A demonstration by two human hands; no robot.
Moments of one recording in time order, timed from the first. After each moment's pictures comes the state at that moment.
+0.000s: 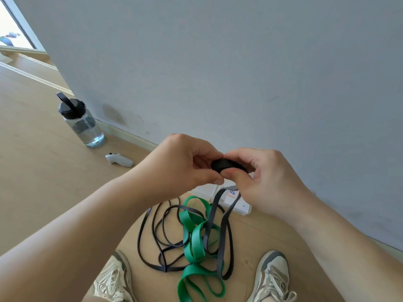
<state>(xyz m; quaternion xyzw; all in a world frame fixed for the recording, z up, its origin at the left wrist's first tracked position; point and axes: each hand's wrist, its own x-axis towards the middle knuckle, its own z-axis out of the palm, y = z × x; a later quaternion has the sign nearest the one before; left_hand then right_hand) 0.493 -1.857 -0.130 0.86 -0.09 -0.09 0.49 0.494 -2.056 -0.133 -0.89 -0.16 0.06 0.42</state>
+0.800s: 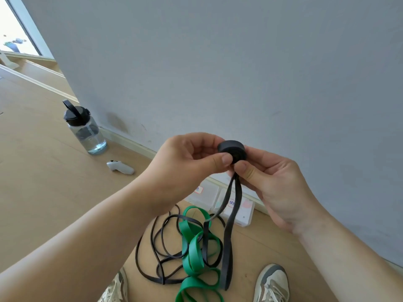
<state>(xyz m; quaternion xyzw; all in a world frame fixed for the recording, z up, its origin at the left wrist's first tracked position) 0.495 -1.856 -0.129 0.67 -0.02 -0.09 0.73 0.499 -2.052 -0.128 -0.63 -0.01 0.12 0.76</state>
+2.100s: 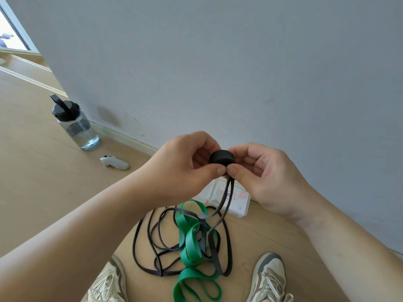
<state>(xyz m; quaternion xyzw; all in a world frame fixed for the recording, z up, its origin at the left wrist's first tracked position) 0.492 -1.864 -0.132 0.83 -0.10 -0.08 0.55 0.498 -2.071 -0.134 -0.81 -0.09 0.13 0.57</state>
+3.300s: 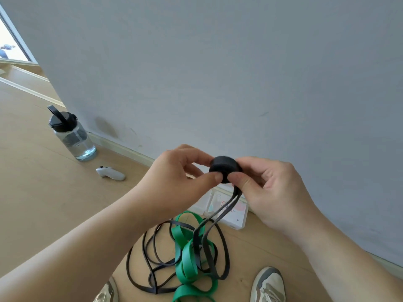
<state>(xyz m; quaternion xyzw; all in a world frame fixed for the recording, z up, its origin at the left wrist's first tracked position) 0.490 -1.870 -0.133 0.83 -0.01 -0.06 0.56 0.492 -2.070 -0.124 -0.86 -0.08 0.04 0.50</state>
